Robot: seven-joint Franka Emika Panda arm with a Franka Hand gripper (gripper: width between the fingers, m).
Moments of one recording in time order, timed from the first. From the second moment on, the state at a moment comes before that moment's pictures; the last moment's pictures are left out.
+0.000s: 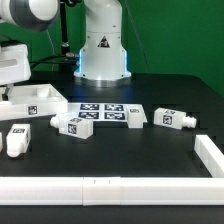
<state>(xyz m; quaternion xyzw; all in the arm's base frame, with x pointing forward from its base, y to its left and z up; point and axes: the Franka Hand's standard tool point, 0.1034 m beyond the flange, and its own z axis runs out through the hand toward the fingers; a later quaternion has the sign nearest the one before) 0.306 -0.292 0.011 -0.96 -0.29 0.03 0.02</state>
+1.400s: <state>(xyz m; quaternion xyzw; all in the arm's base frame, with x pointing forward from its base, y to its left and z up) 0.404 -0.199 0.085 -0.99 -0.05 0.06 0.08</state>
